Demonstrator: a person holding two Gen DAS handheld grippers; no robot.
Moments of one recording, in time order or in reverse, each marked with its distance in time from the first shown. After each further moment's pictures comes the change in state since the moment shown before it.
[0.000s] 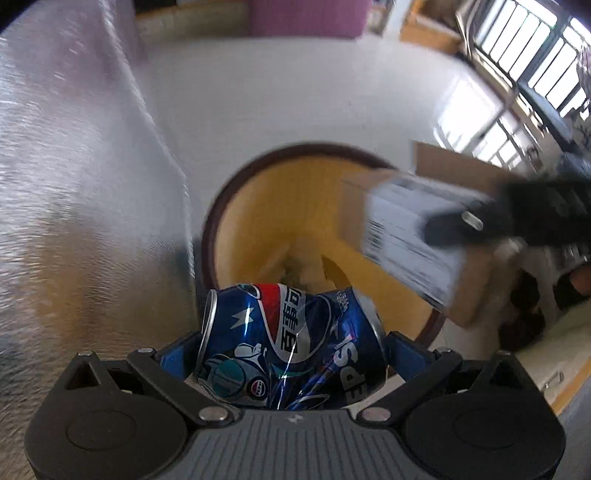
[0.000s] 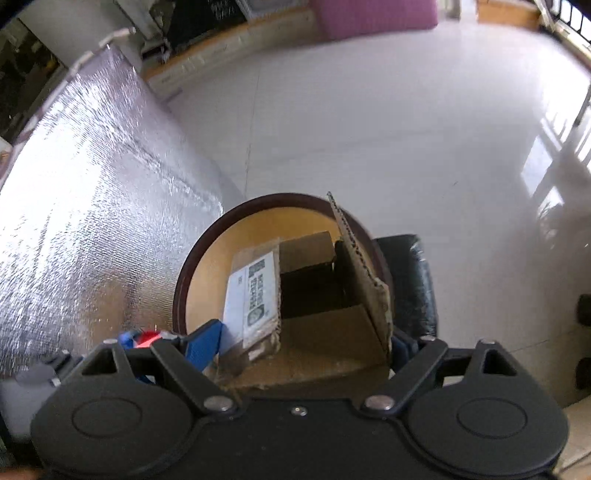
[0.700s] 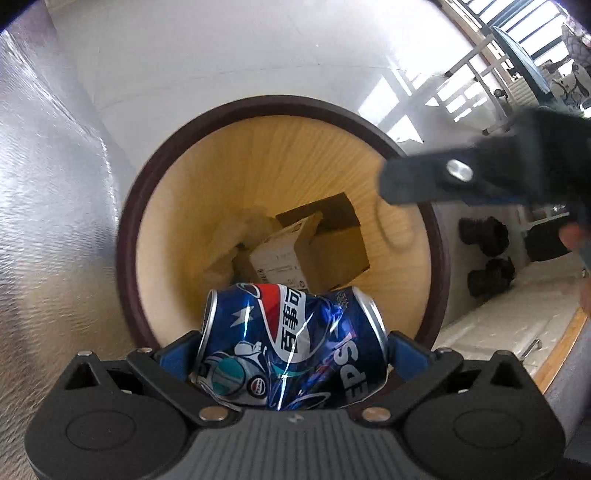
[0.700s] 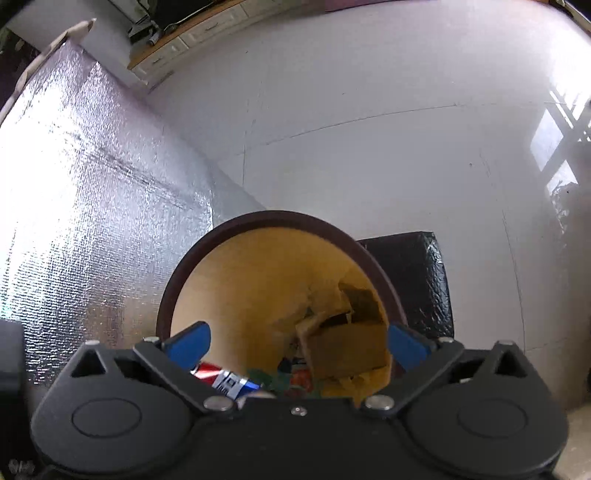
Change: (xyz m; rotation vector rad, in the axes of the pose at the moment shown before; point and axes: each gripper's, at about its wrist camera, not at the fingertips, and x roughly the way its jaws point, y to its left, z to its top) left arm 0.081 0.004 0.070 0.065 0.232 -0.154; right arm 0.052 -0.016 0.054 0.045 0.074 0.024
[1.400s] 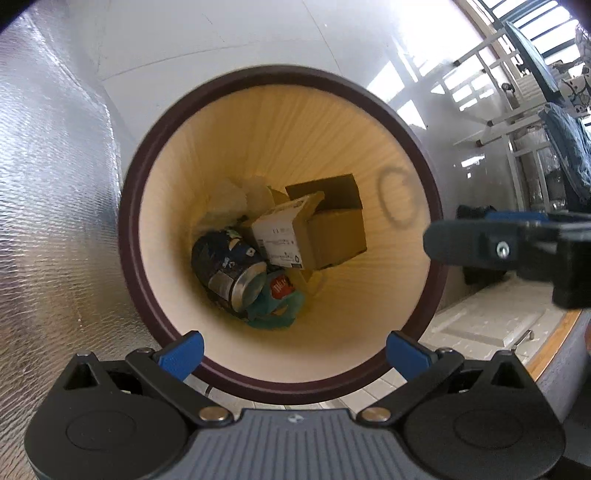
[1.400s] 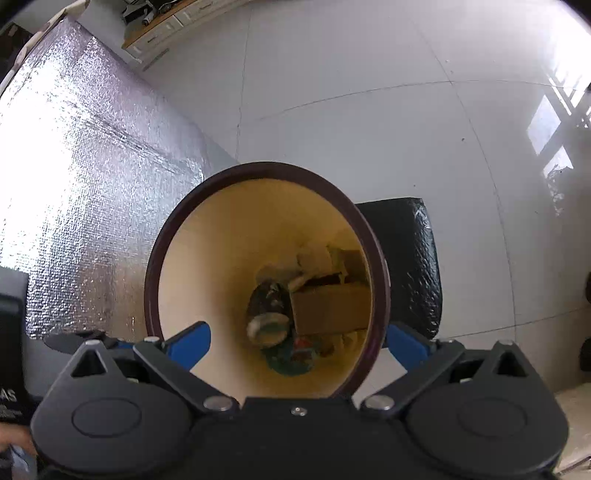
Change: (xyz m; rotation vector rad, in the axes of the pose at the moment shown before) left arm -0.002 -0.007 -0.020 -0.037 0.055 -0.008; right arm -0.008 -0.010 -0.029 -0.013 0.075 -0.027
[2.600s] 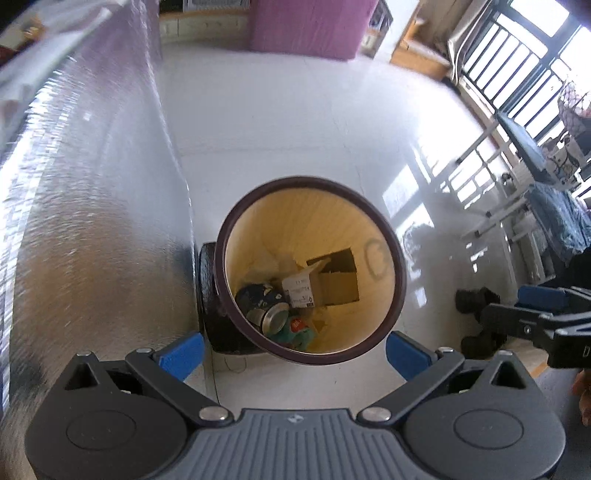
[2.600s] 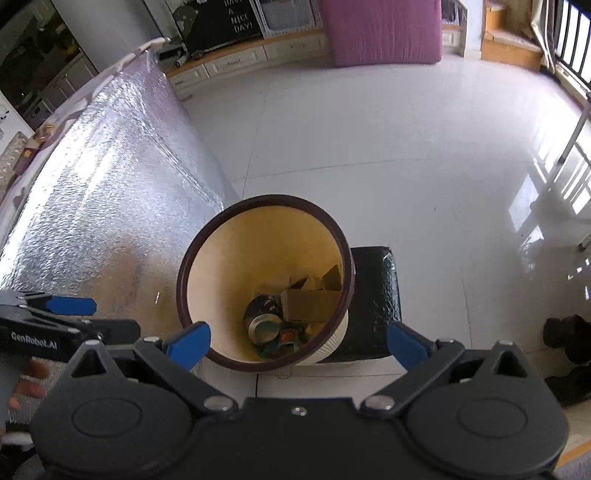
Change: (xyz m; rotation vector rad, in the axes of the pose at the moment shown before) left arm -0.138 -0.015 -0.104 -0.078 -0.377 0.072; right arm -0.127 0.023 -0.099 -0.127 -0.262 -0.065
